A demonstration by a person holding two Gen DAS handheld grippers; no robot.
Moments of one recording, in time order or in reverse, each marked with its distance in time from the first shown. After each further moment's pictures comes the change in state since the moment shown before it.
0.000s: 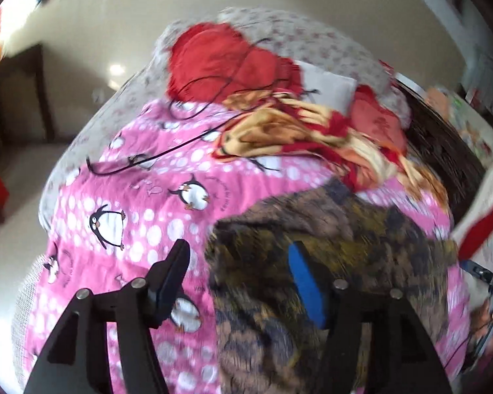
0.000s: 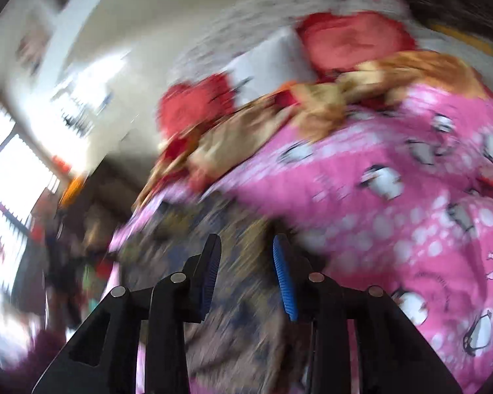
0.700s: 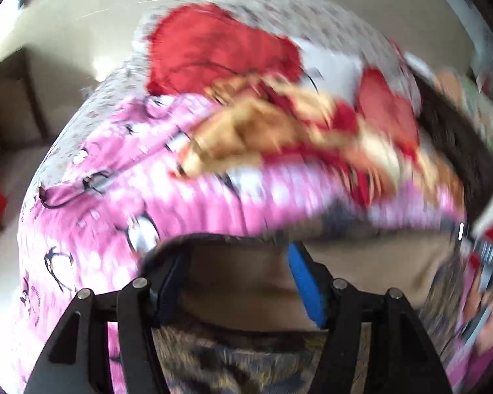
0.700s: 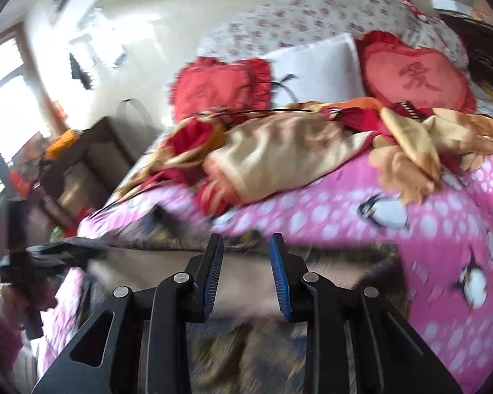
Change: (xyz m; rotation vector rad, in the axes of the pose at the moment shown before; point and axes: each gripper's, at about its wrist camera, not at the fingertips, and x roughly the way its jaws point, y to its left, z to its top) left arm 0.084 -0.031 0.064 -0.049 0.072 0.031; right arm 0.126 0.026 0.084 -0.084 -0.033 -0.136
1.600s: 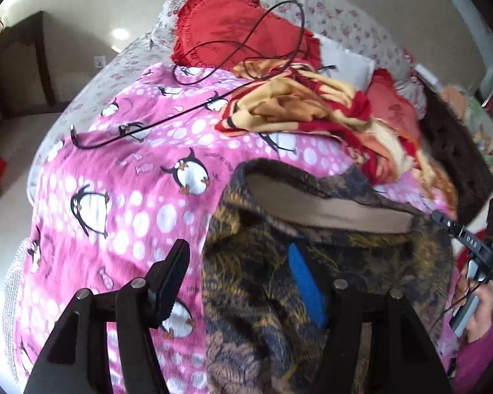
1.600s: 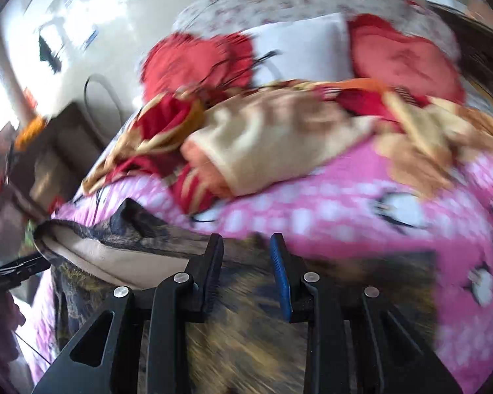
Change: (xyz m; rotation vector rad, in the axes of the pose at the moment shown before) left arm -0.031 0.048 -0.050 -0.029 0.084 -0.038; right arm 0.009 0.011 -0.008 -0.002 0.063 -0.091
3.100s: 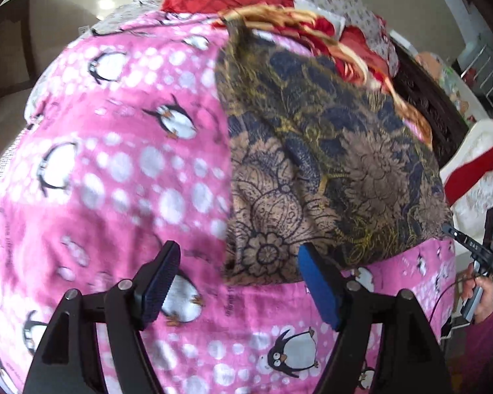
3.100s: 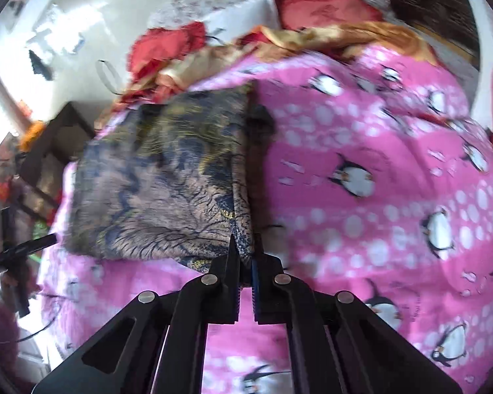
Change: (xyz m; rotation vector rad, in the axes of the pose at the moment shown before) left arm -0.023 0.011 -0.154 0.039 0.121 -0.070; right arm -0.136 -0.078 -0.178 0.092 0.132 -0.085
